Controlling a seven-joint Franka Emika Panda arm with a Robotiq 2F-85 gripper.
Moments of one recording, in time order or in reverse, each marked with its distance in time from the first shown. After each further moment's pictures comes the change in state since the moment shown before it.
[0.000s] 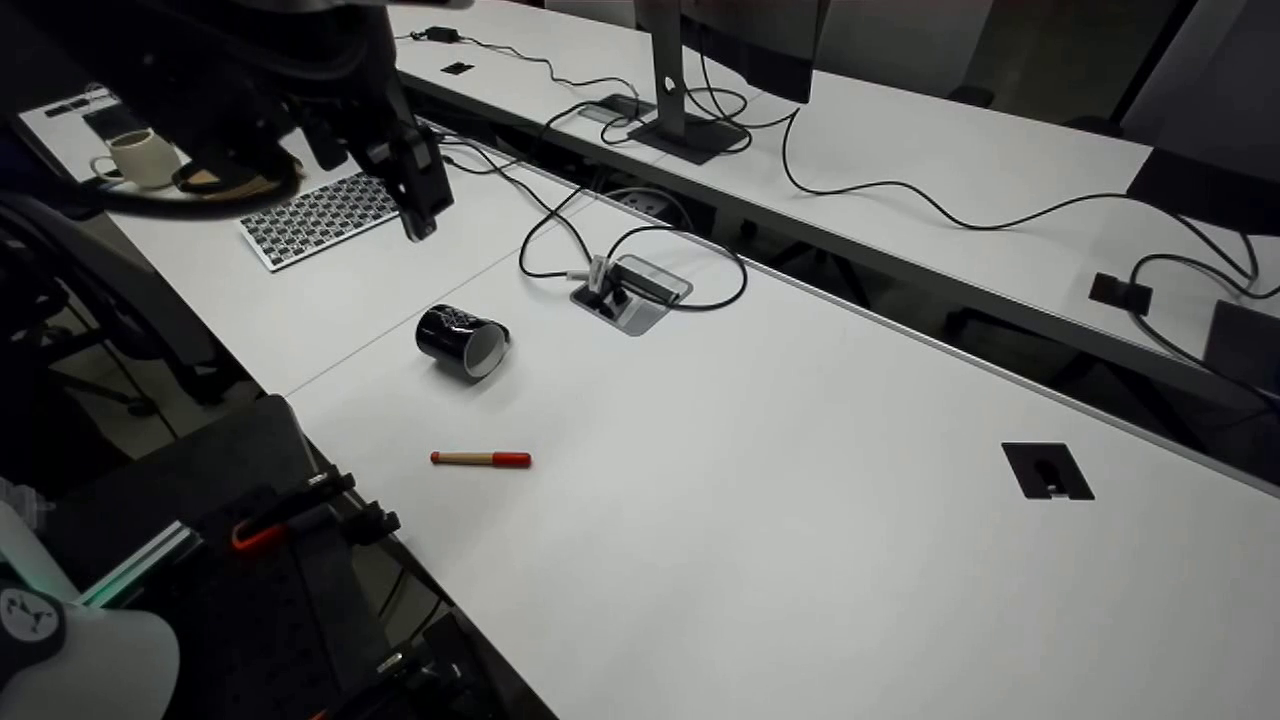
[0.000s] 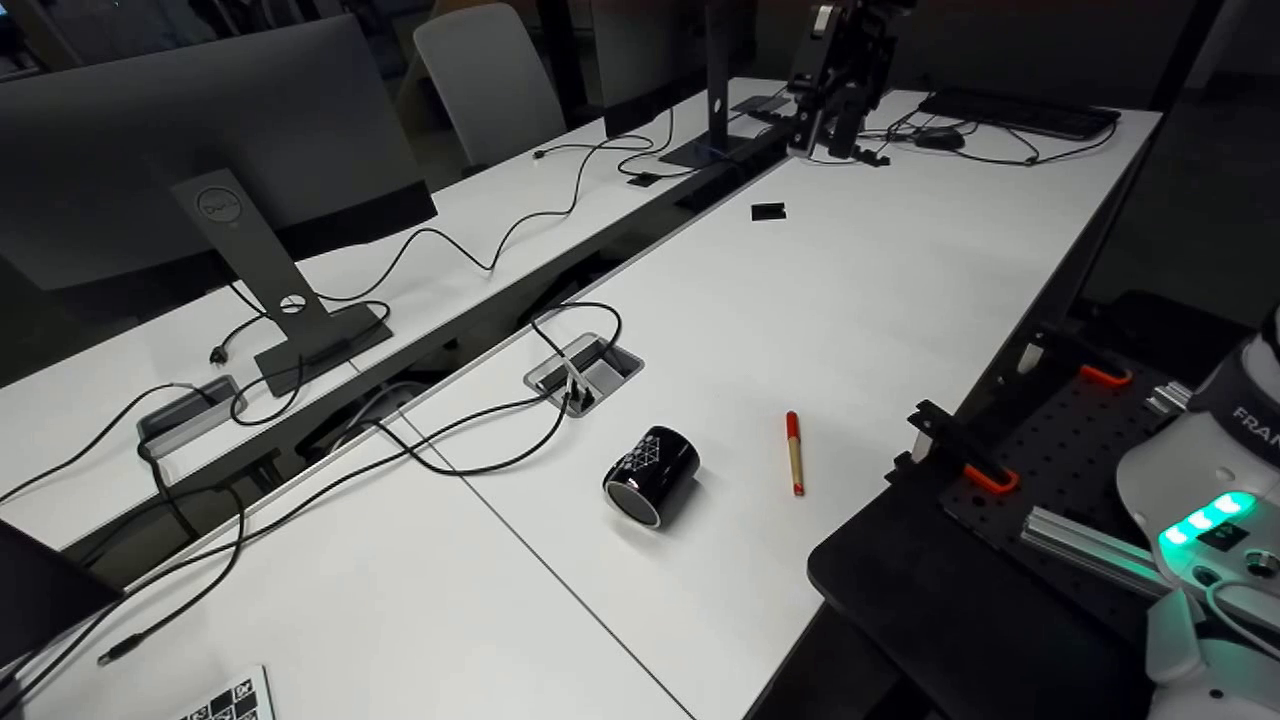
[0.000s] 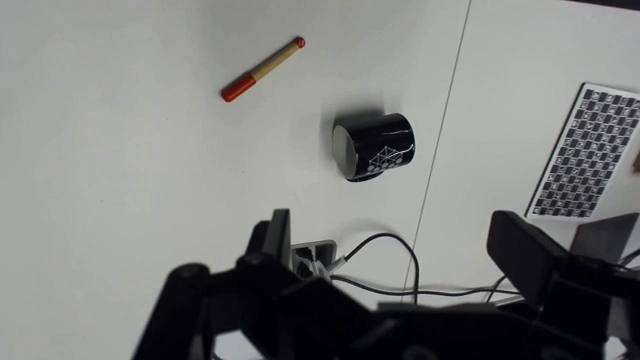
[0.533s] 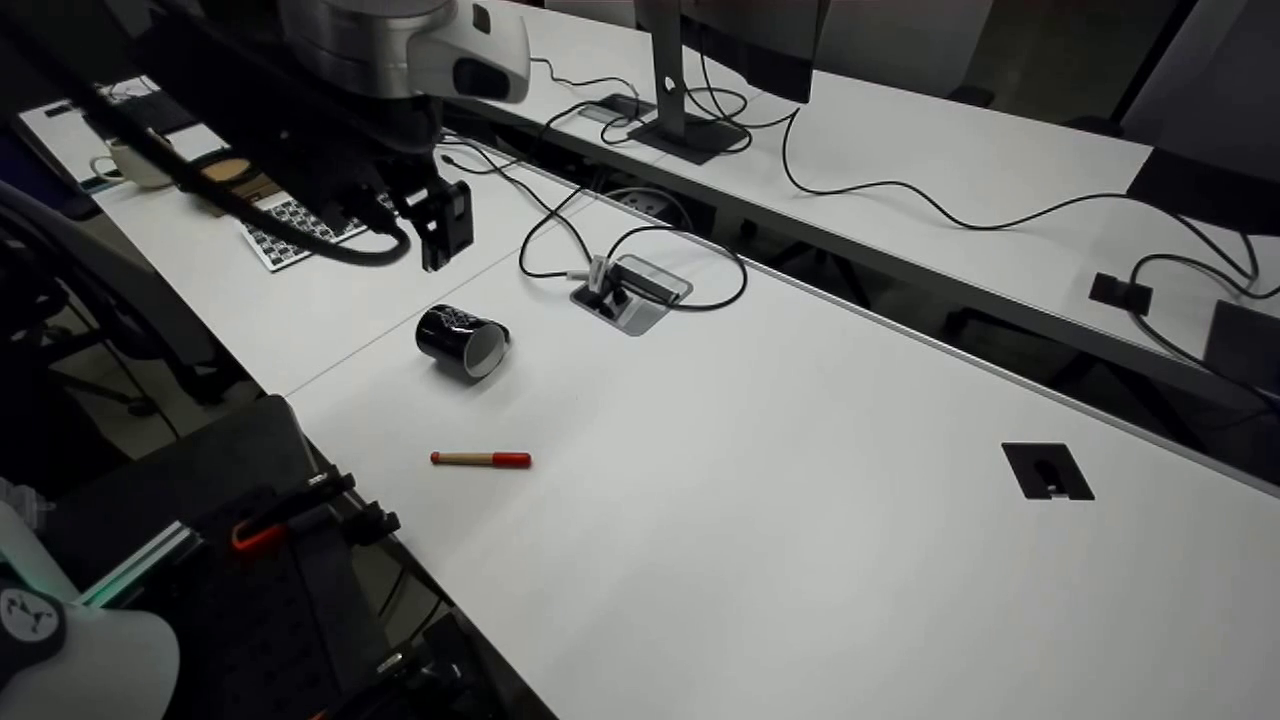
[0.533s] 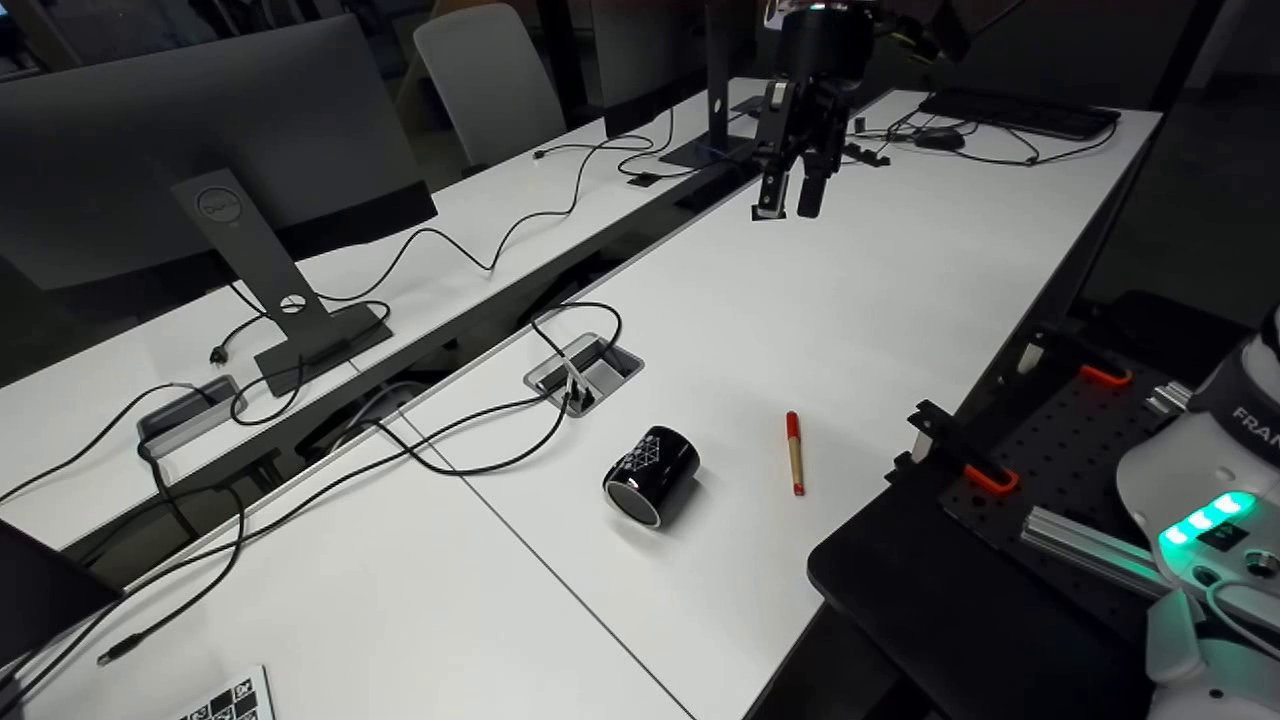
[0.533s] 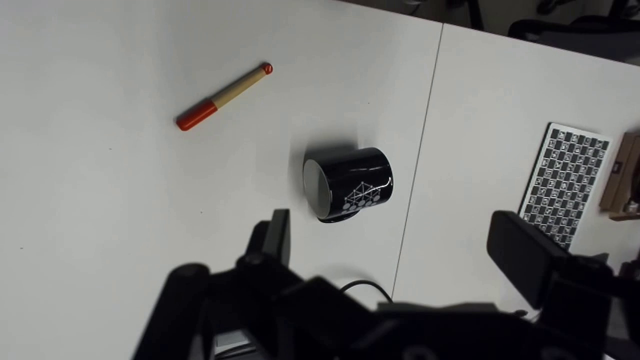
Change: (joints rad) arm 0.044 0.227 0.008 0.083 0.099 -0.012 -0.092
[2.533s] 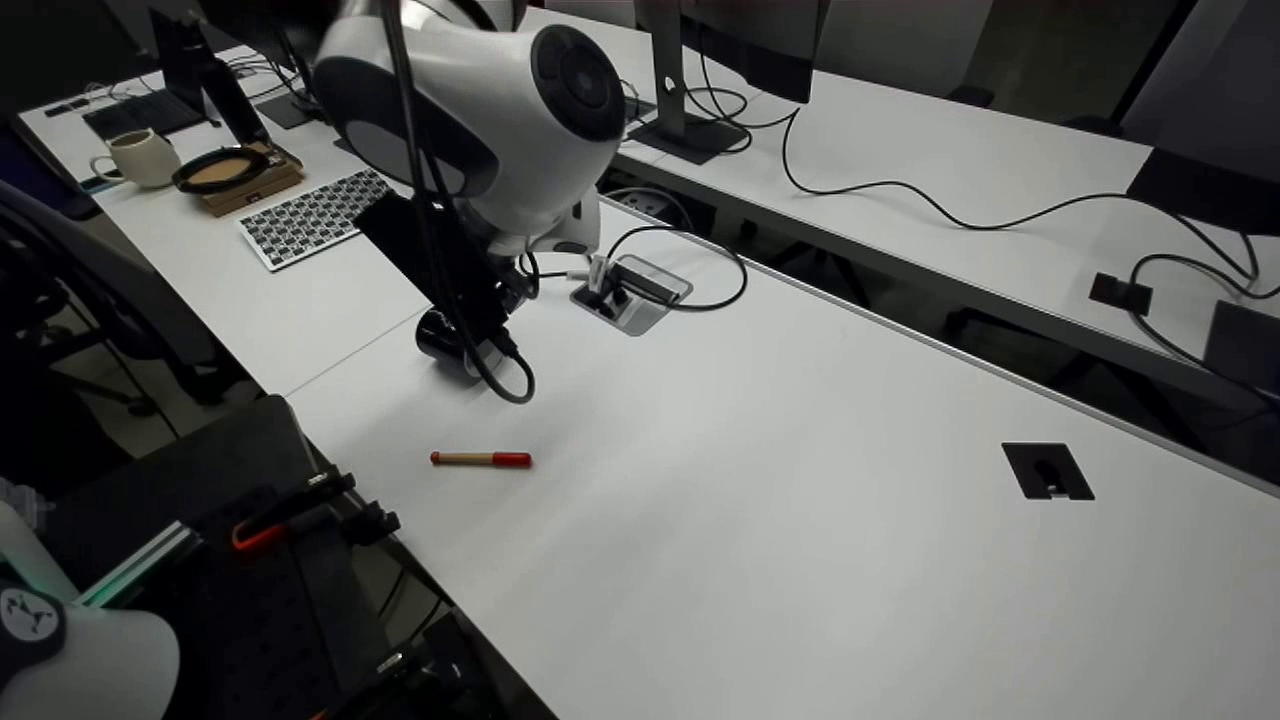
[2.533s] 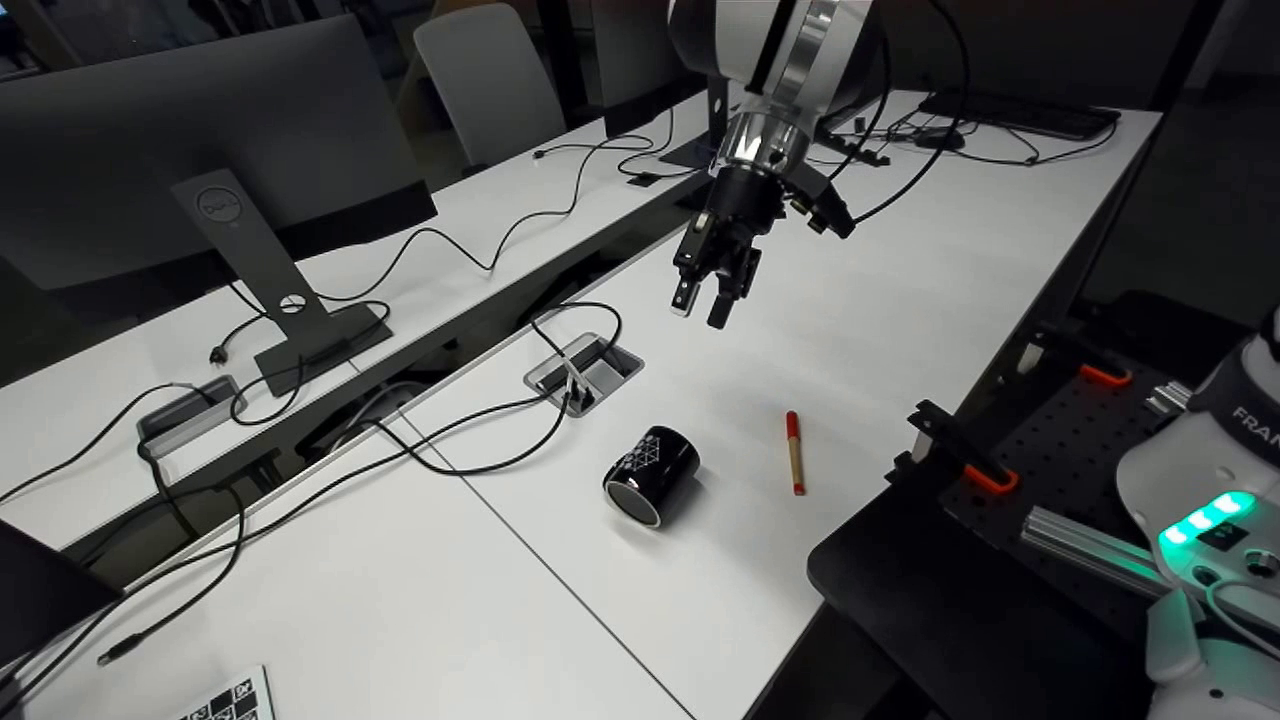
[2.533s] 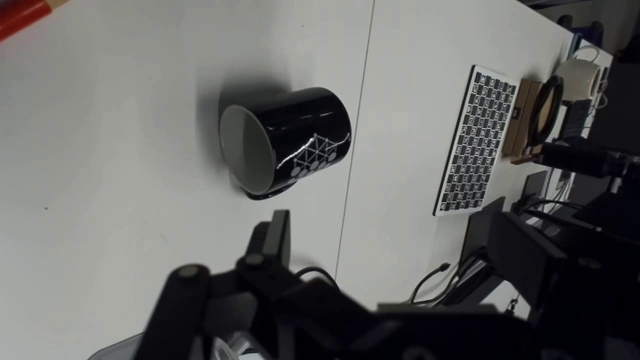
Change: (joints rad) arm -0.118 0.534 0.167 0.224 0.555 0.049 -0.487
